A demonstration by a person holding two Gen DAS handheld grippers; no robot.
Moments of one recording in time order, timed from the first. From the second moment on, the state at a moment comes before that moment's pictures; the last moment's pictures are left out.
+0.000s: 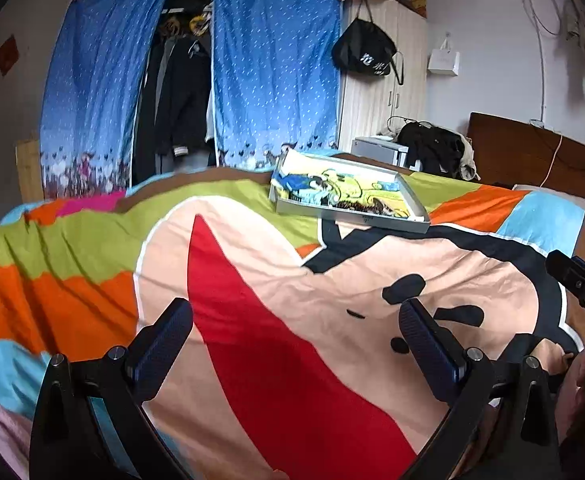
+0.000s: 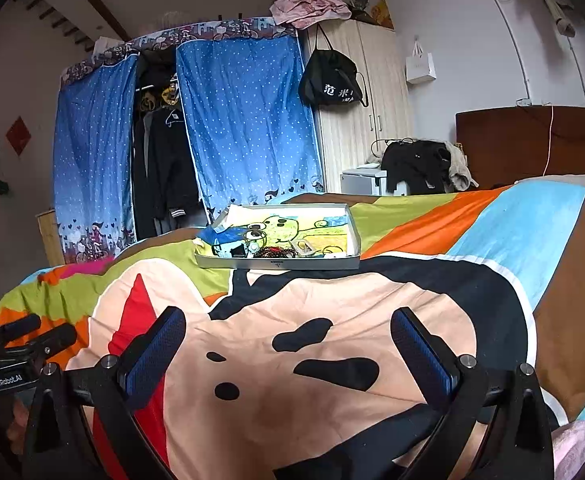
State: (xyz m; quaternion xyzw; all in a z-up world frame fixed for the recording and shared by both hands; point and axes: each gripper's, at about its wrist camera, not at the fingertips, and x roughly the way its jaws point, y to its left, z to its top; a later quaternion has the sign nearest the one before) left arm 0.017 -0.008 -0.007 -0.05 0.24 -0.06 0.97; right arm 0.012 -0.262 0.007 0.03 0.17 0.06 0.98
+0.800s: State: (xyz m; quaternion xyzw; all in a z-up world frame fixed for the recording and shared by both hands) left arm 0.015 -0.005 -0.013 -0.06 0.25 -0.06 0.96; right arm 0.020 -0.262 -0.006 0.02 0.18 0.05 0.98
